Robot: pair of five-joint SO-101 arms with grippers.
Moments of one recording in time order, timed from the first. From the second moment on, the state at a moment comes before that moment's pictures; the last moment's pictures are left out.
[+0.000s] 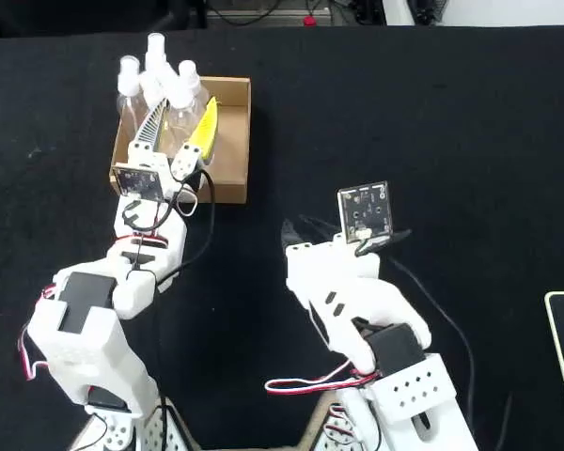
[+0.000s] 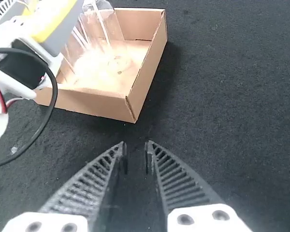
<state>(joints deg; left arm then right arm) 2.2 11.7 54.8 -75.7 1.6 -21.6 -76.9 76.0 42.1 -9.9</state>
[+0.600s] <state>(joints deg) 1.5 11.9 58.6 -88.0 2.1 -21.6 -76.9 76.0 42.1 -9.9</state>
